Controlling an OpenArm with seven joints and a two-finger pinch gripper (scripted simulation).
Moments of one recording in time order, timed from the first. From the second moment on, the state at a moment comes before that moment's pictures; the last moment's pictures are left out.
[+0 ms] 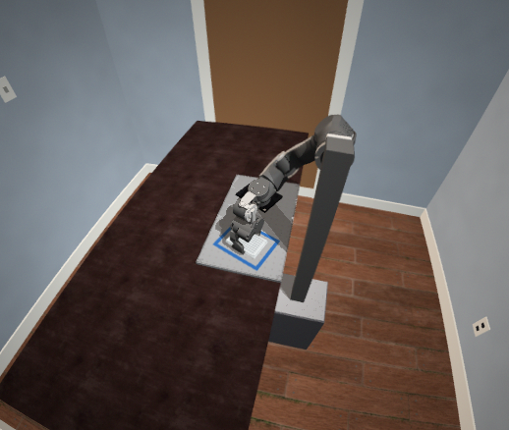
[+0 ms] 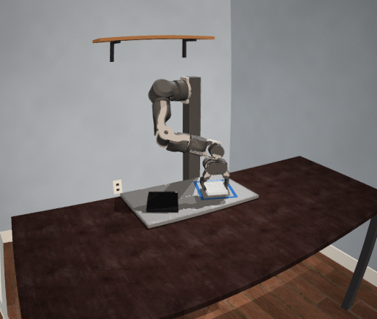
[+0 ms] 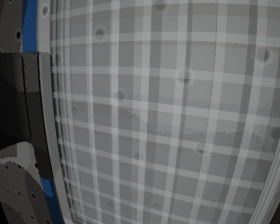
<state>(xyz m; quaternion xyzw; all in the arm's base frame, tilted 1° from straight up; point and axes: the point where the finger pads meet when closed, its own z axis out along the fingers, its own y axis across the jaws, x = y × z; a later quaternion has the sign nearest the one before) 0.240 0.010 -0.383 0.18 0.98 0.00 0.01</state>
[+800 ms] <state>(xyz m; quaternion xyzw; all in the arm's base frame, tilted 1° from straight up) 0.237 0.010 -0.374 0.17 0.99 0.00 0.01</state>
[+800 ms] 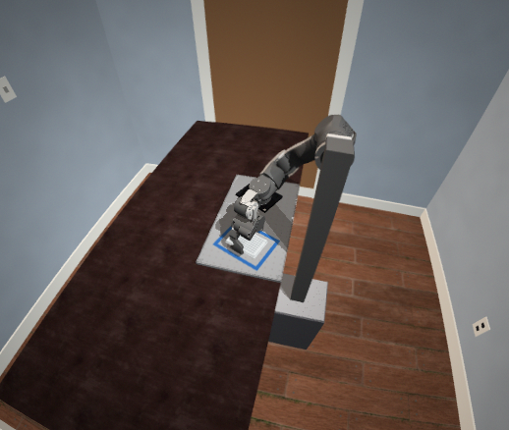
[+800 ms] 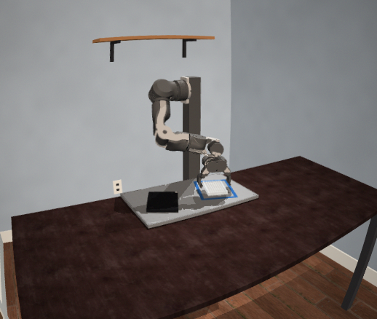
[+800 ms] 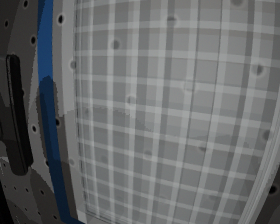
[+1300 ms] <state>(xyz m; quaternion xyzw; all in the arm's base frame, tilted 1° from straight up) 0.239 0.011 -0.344 0.18 0.98 0.00 0.01</state>
